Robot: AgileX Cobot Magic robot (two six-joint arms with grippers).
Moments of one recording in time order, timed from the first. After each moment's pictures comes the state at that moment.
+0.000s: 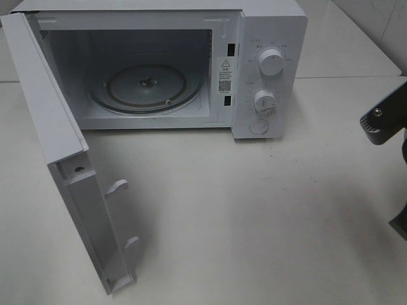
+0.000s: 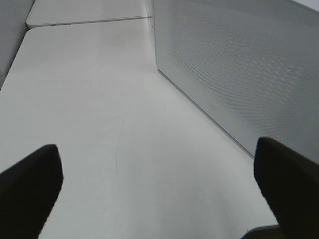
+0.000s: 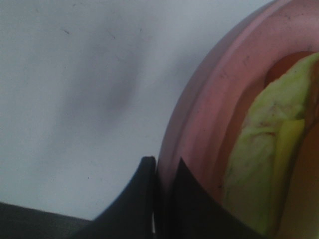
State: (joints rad) left arm 0.03 0.00 -0.50 -0.13 1.04 0.15; right arm 0.68 1.14 -0.64 -0.61 1.02 0.45
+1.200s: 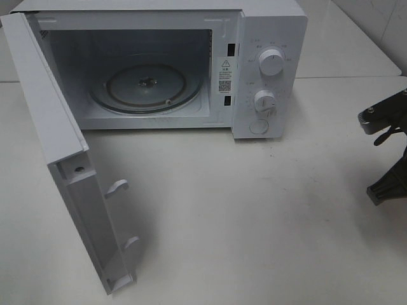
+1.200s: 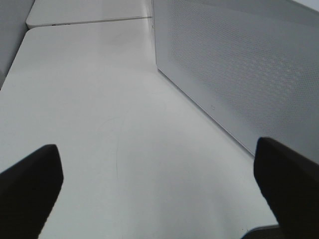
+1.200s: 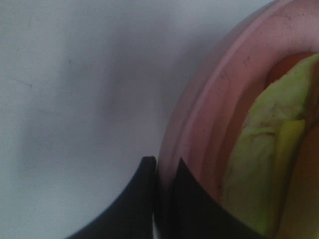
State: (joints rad) left arm 0.03 0.00 -0.50 -0.13 1.04 0.15; right arm 0.31 1.48 -0.64 -0.75 0.68 0.61
